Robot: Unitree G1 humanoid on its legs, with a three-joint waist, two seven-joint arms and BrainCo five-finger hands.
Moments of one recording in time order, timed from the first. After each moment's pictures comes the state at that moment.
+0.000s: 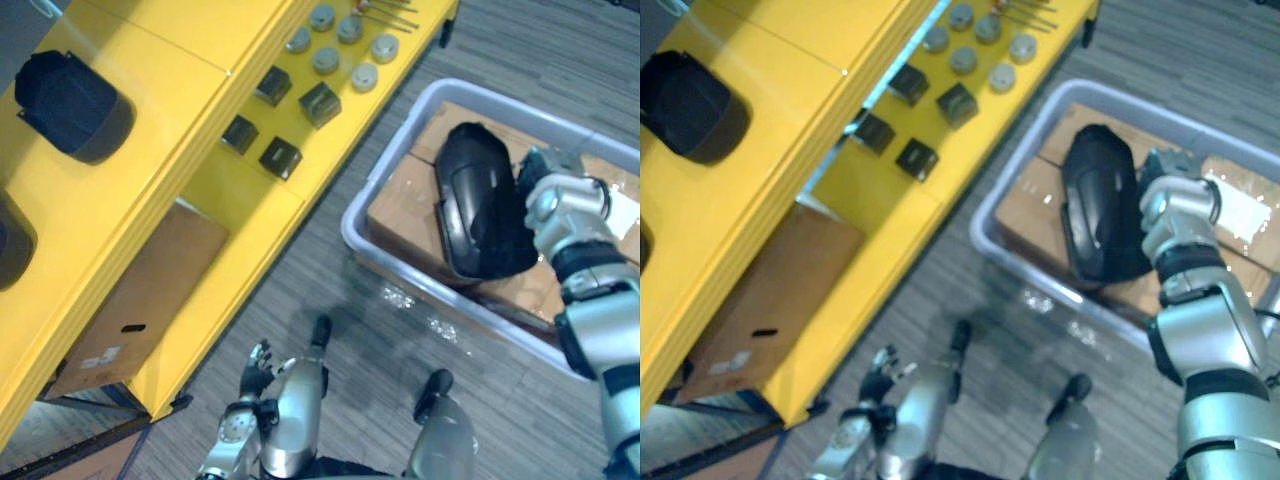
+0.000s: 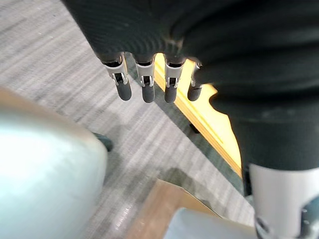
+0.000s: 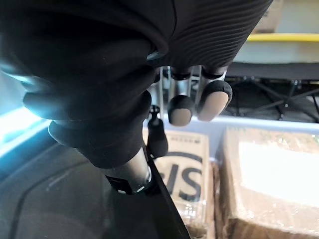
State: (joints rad) left arm 0.02 0.15 -0.38 0.46 -0.45 -0.29 0.20; right arm -1.09 -0.68 0.40 1.06 -0.68 0.17 -0.10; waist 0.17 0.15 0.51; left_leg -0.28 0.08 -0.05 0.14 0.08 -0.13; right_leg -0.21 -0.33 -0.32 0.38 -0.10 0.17
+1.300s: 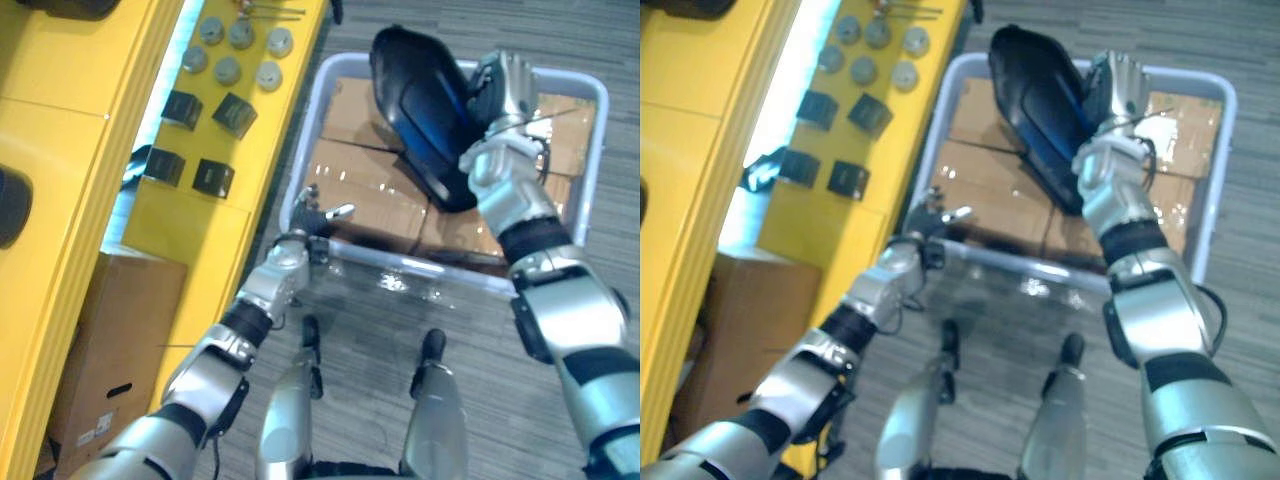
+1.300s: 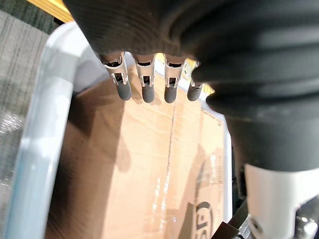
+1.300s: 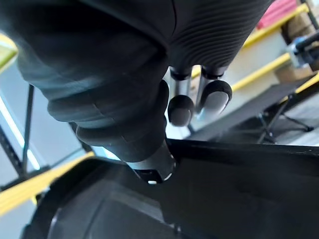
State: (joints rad) left arm -0.83 0.11 -0.38 0.62 -0.59 0.12 0.39; right arm -1.23 -0.47 0.29 0.95 -0.56 0.06 -0.53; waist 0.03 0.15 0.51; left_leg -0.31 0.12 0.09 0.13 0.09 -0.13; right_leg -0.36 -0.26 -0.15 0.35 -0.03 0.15
